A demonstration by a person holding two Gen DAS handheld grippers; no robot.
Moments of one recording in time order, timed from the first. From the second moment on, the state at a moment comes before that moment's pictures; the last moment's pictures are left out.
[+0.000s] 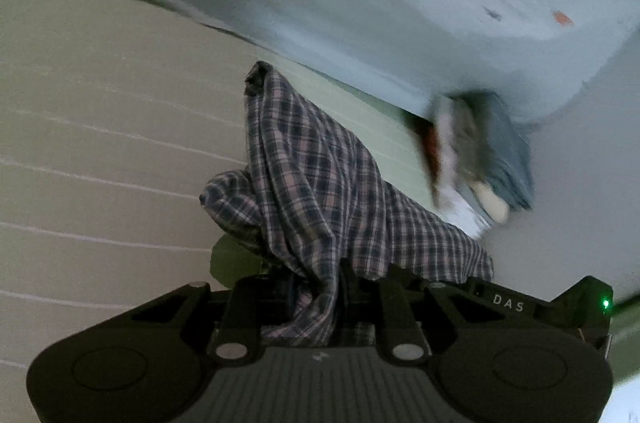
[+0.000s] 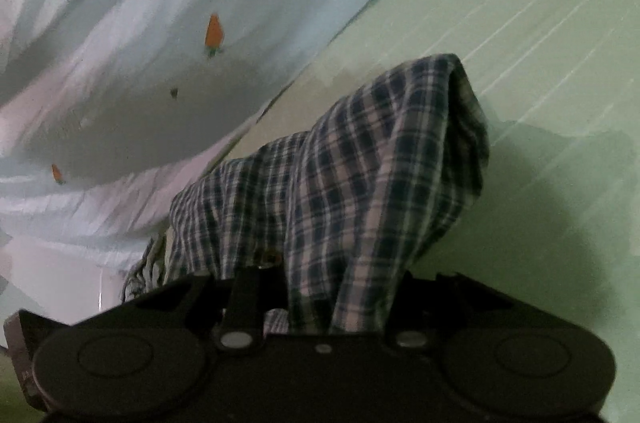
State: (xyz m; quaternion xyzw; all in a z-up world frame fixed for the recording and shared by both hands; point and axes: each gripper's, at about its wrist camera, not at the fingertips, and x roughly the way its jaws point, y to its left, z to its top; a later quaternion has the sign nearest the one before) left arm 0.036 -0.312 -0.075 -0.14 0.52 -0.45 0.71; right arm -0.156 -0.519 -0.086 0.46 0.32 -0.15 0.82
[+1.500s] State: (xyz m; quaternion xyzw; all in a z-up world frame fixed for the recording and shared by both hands) left arm 0.015 -0.826 0.040 -0.10 0.33 -0.47 0.81; right arm -0.162 -0.977 0.047 0.00 0.14 -0.41 0.90
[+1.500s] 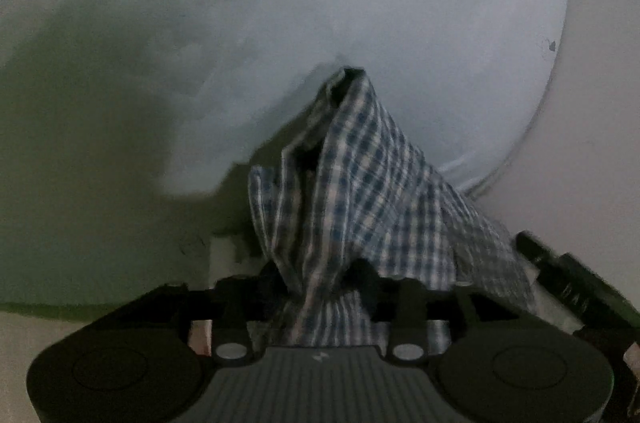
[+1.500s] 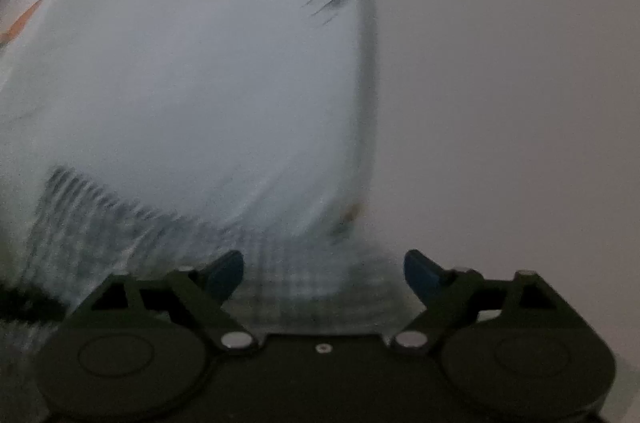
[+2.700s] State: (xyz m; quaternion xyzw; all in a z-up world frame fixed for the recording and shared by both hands) left arm -0.171 -0.651 0.033 0.03 0.27 -0.46 0.85; right arm -0.343 -0.815 -0.002 0.11 0.23 -0.38 0.89
